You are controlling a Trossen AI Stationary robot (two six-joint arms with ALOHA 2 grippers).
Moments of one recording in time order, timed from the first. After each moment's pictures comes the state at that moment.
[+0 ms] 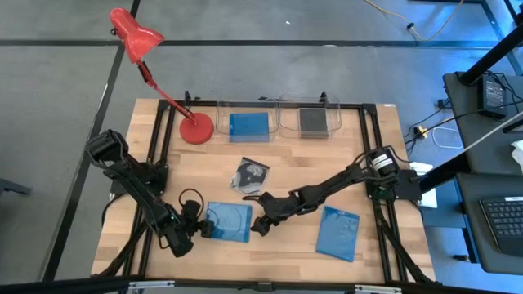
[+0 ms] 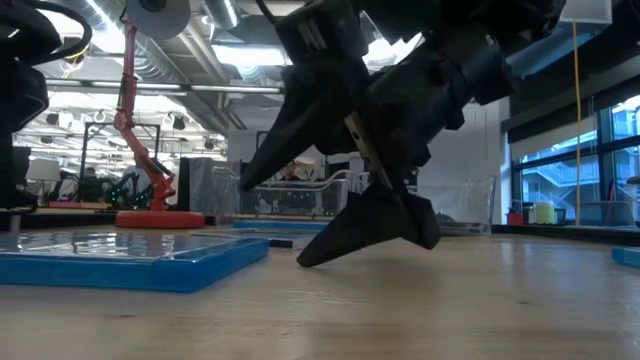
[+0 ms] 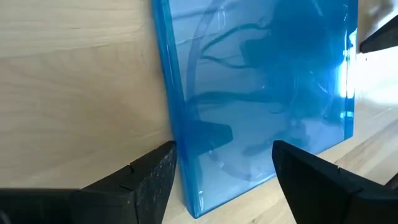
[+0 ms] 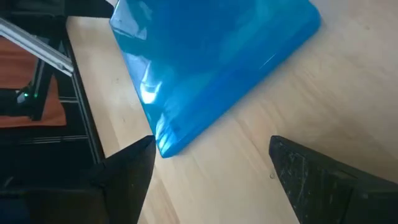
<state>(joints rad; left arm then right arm) -0.88 1.55 0.69 -0.34 -0.50 -2.22 0.31 2.06 1.14 0.22 -0.05 1.18</state>
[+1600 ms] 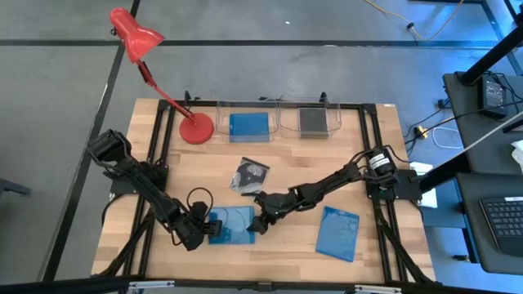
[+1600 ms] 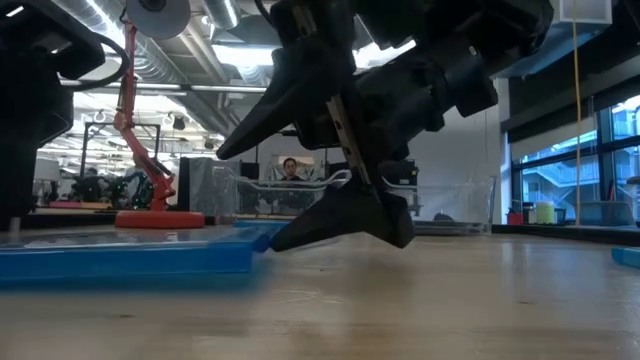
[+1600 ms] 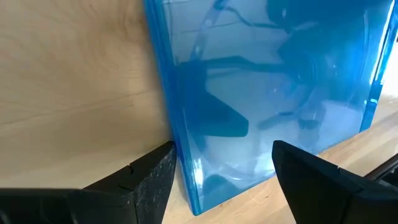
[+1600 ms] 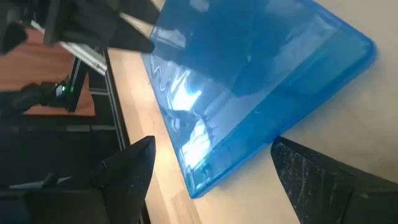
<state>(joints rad) -0.74 1.57 0.69 -0.18 -0.33 -2.18 0.29 2.07 1.13 0.37 -0.14 1.15</state>
